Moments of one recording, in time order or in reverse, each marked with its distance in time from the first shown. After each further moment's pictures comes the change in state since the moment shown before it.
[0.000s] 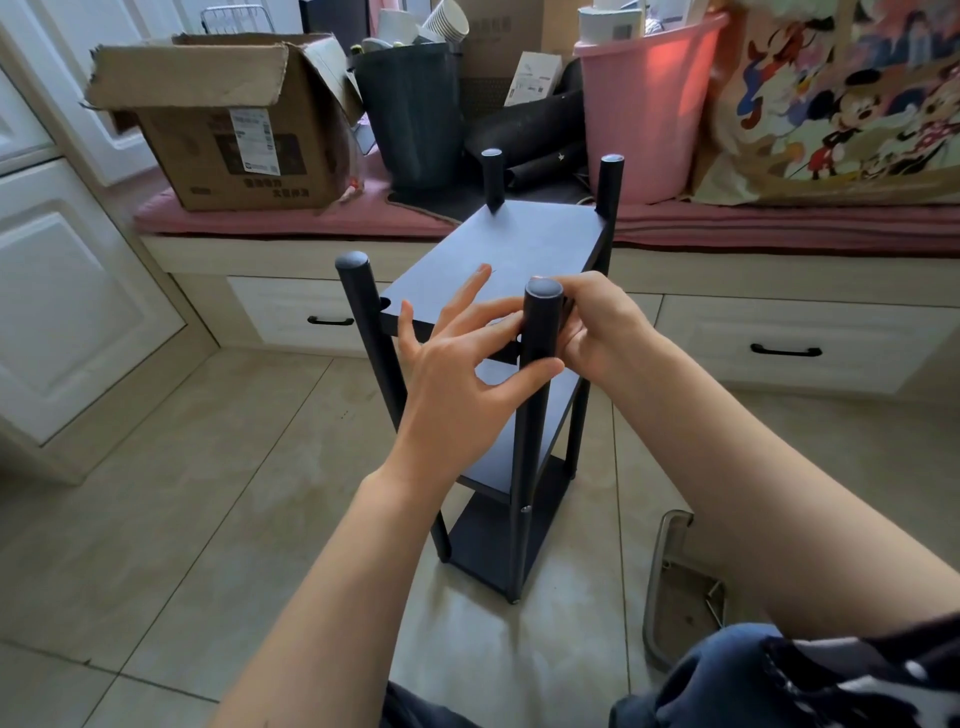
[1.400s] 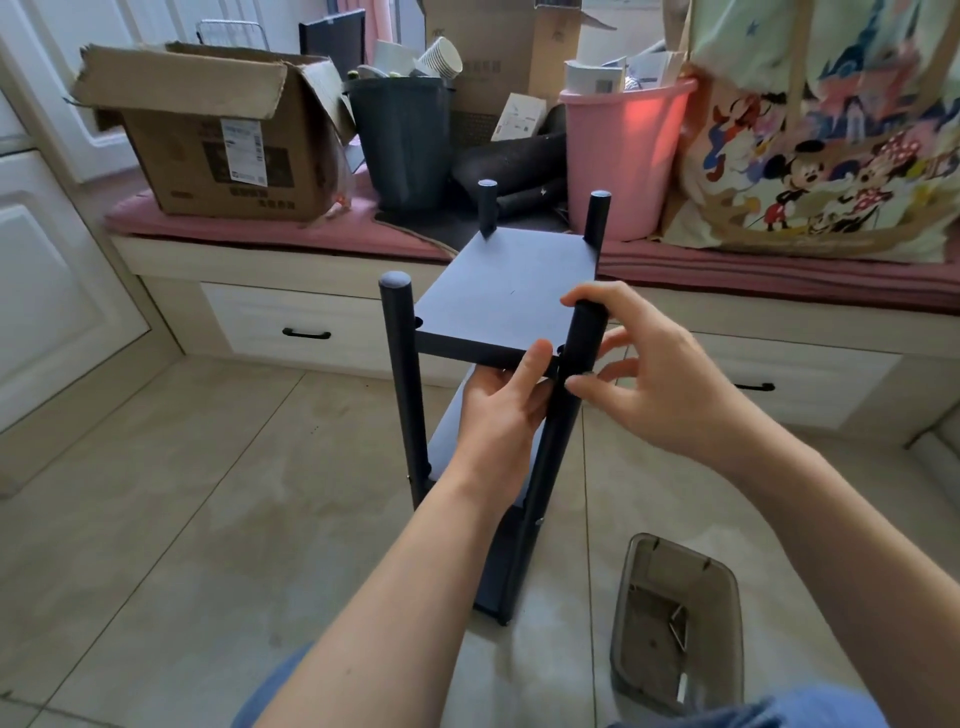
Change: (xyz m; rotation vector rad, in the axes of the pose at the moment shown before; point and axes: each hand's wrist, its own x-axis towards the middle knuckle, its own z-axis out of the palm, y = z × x) left_hand -0.003 0.021 0.050 -1.338 0.024 -0.665; right_hand -0.089 -0.016 -0.037 -1.320 -0.098 -0.777
